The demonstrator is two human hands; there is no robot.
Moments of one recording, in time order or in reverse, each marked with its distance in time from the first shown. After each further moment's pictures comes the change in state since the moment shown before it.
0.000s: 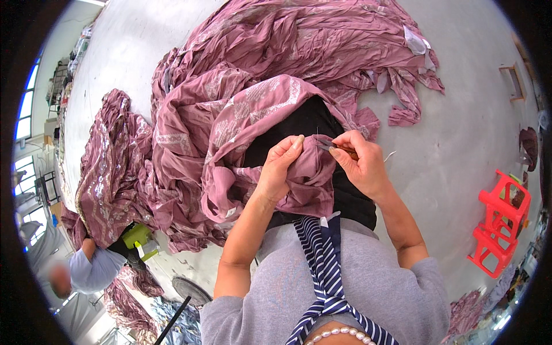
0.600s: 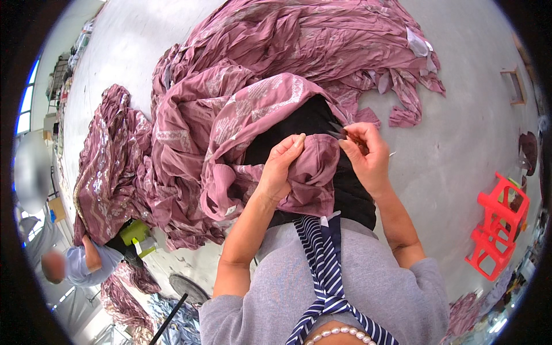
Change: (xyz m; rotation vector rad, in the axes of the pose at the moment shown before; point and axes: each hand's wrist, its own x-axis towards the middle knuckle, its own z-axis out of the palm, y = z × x) left_hand 0.003 -0.002 -0.001 -0.023 0.030 -0.013; right_hand 0.006 0.013 0.006 0.147 0.168 -0.040
